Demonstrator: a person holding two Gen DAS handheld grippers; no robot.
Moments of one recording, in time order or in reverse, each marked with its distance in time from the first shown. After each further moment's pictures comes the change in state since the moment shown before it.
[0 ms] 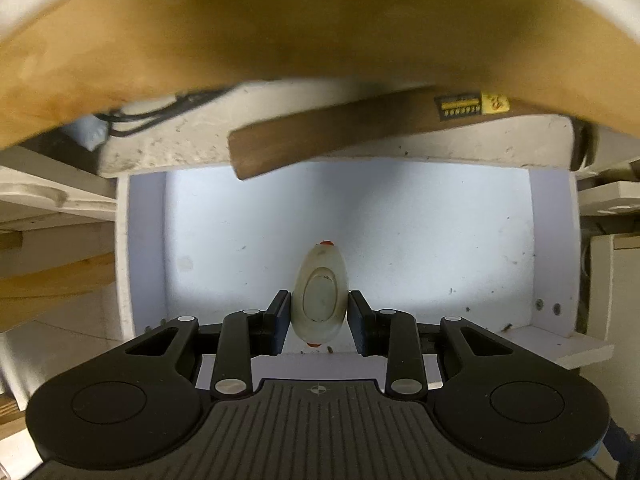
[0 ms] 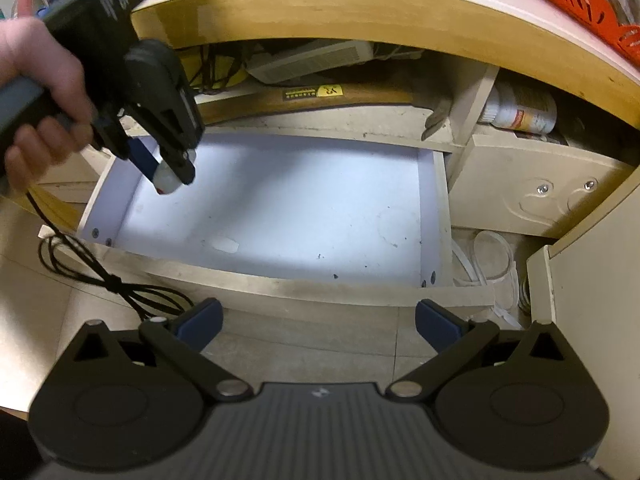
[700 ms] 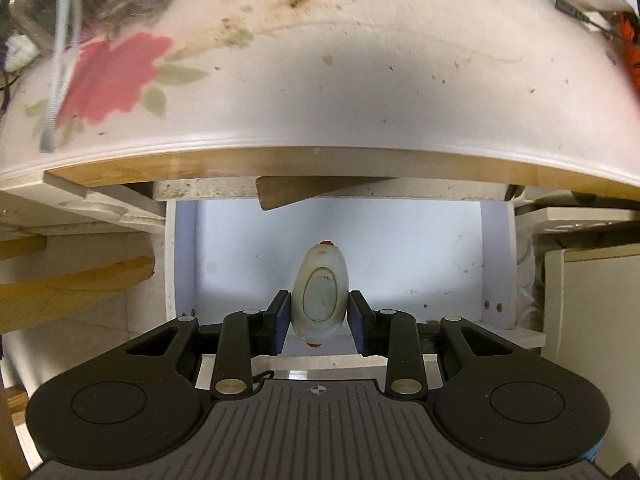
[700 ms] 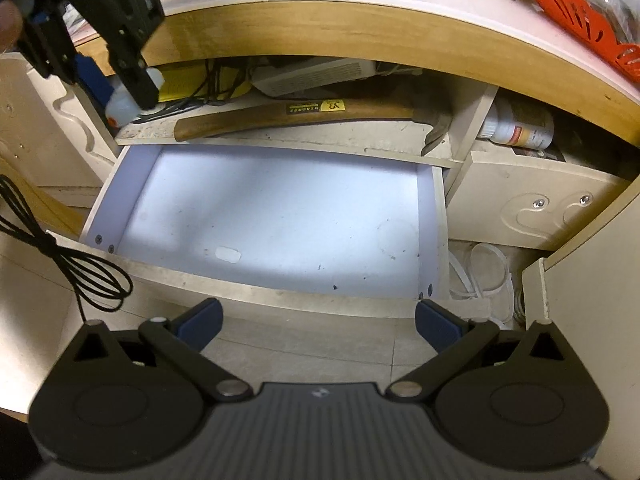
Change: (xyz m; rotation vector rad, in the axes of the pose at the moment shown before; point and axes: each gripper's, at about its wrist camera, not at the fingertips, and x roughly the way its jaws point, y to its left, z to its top) left arm -0.089 0.008 0.002 -0.018 -0.049 -0.028; right arm -0.008 0.003 0.003 -0.018 -0.024 -0.012
